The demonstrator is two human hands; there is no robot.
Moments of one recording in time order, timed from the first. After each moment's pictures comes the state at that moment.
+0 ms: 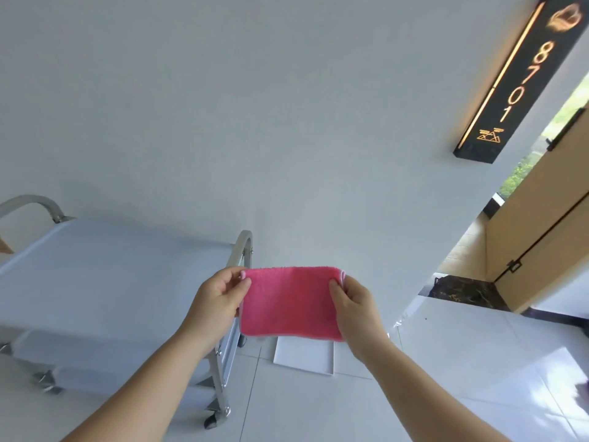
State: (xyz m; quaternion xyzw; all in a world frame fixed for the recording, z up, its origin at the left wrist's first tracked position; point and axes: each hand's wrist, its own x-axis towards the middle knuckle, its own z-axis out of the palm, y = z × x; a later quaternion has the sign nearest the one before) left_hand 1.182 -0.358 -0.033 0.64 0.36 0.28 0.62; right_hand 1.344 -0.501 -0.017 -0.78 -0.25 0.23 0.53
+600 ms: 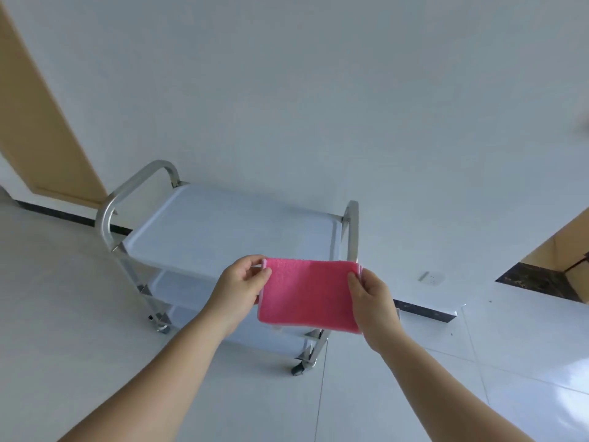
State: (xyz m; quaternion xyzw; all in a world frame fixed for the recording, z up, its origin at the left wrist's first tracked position) left_hand 0.913 -0.240 -0.069 0.61 0.39 0.26 0.64; right_hand 1.085 -0.375 -0.062 -0.79 -0.24 0.24 0.50
